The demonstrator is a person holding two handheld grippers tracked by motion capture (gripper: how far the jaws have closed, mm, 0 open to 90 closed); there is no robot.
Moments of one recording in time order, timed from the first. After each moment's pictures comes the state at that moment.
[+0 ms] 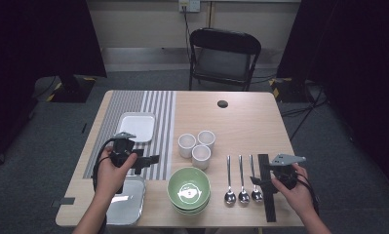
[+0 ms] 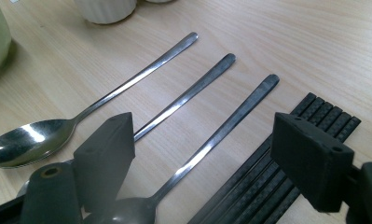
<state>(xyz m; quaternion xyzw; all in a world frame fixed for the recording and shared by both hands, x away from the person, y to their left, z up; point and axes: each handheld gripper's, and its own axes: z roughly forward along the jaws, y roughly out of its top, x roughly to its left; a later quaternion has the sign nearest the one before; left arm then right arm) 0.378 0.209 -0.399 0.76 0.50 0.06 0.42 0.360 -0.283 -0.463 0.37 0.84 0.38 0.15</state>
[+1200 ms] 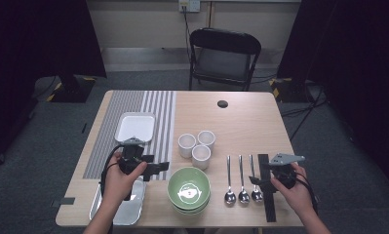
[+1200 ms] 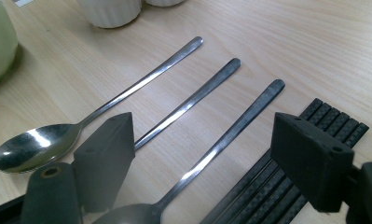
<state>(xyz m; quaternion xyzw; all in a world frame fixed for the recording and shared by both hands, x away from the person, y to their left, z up) 0.362 0.184 -0.402 0.77 0.47 0.03 0.43 0.361 -0.279 -0.462 0.37 0.84 0.38 0.14</state>
